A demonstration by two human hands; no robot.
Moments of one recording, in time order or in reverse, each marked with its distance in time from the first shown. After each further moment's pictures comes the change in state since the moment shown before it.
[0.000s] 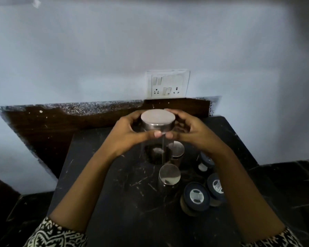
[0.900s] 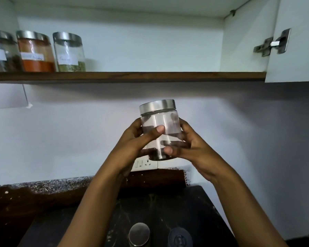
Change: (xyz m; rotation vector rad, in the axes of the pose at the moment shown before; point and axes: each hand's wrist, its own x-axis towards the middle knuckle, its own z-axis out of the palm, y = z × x) left_hand 0.092 0.187 0.104 -0.273 0.091 0.172; right_hand -0.029 -0.102 -0.161 0.038 0.191 -0.291
